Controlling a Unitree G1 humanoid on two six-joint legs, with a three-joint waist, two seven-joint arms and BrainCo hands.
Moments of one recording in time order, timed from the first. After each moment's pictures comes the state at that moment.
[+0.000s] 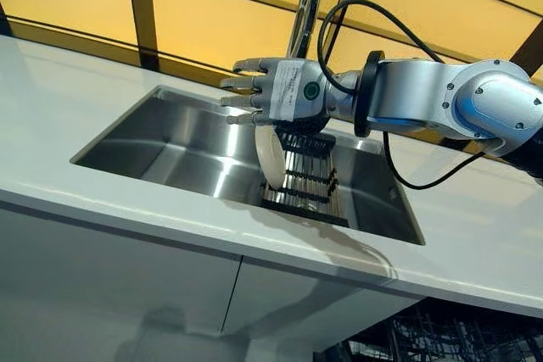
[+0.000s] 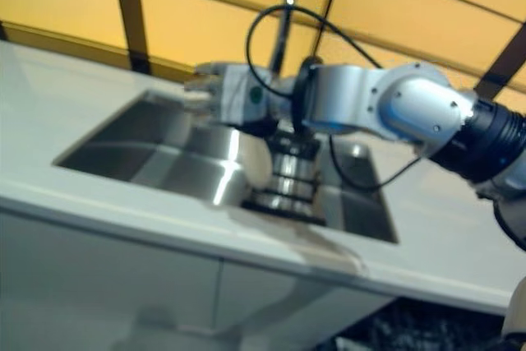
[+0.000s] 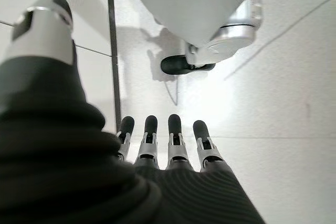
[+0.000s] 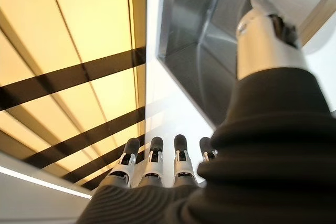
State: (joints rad) left arm 0.03 0.45 -0.29 0.95 -0.22 0.23 -0.01; right arm -1.73 -1.03 1.17 -0.07 -0.74 -0.35 0.19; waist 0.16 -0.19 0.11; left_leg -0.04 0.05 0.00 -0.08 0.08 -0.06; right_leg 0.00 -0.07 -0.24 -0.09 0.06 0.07
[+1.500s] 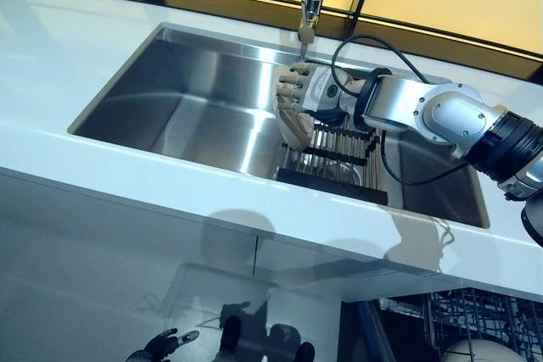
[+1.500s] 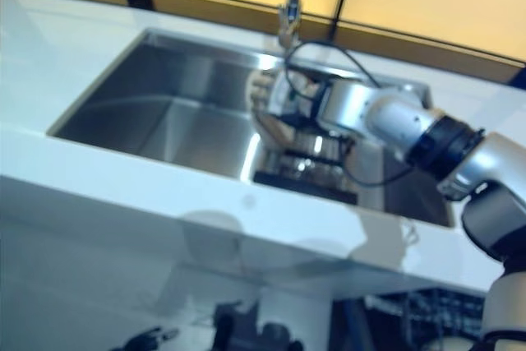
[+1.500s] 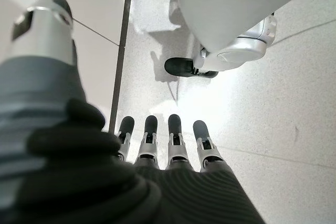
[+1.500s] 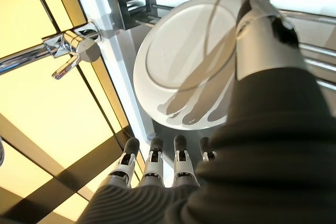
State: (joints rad) left arm -0.04 0.43 -0.25 0.88 -0.35 0.14 -0.07; right arm -1.61 -0.92 1.15 0.27 -0.95 -0.28 0.16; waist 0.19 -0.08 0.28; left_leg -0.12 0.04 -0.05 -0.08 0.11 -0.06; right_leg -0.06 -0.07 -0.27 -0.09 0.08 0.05
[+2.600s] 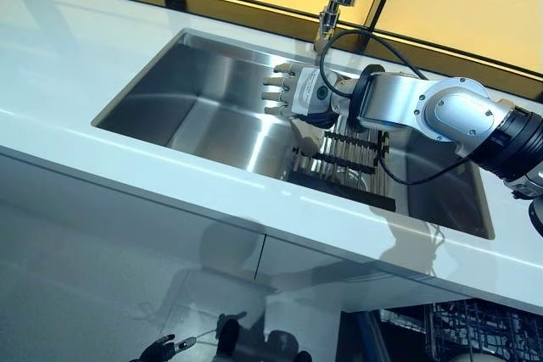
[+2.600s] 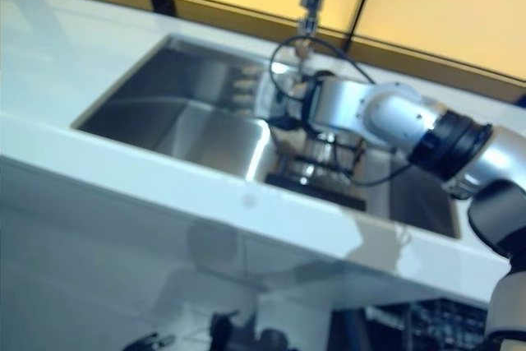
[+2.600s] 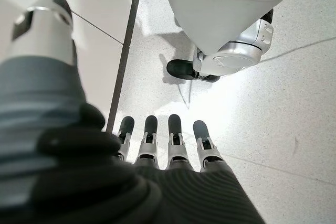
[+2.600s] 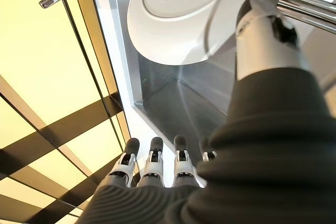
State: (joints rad) left arm 0.00 0.44 -0.23 0.88 -0.35 0.09 -0.08; right arm -1.63 -0.93 1.16 0.16 -0.94 -0.31 0.19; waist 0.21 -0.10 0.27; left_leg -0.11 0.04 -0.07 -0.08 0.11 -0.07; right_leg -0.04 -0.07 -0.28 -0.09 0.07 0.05
